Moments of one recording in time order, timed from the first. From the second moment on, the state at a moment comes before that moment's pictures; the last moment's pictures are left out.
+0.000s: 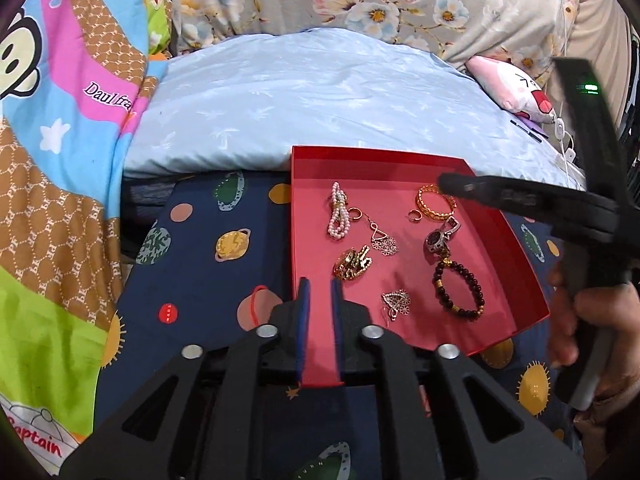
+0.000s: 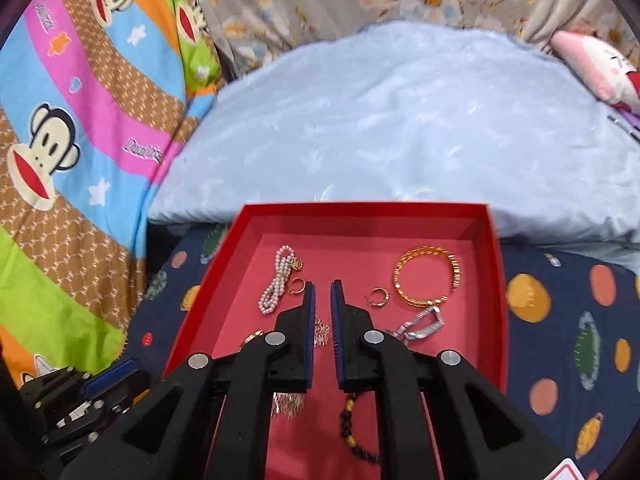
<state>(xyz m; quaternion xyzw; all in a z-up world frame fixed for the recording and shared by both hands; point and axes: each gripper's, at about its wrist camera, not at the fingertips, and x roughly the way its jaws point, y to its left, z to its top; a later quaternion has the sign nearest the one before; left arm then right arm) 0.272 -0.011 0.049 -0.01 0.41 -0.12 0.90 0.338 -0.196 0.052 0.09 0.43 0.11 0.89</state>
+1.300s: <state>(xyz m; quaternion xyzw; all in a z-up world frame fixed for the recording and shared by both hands) 0.197 -0.062 0.030 0.03 0.40 -0.01 0.92 0.155 -0.208 0.033 0.10 0.39 -0.05 0.91</state>
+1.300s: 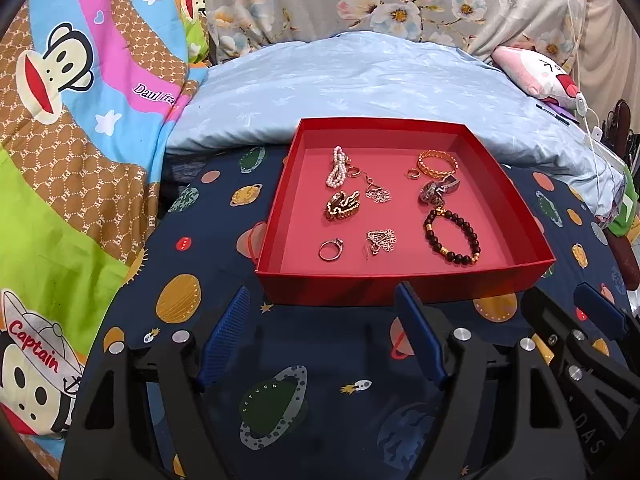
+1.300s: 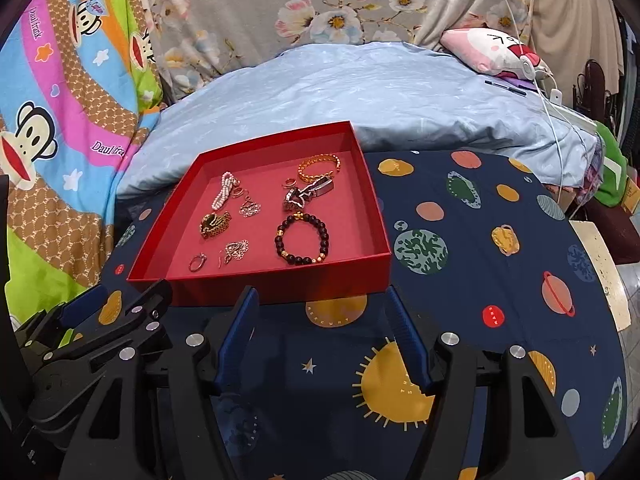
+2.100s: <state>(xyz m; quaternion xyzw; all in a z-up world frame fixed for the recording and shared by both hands) 0.199 -0.056 0.023 0.04 0.41 0.01 0.91 0.153 -0.206 0.029 0.10 0.39 -0.06 0.91</state>
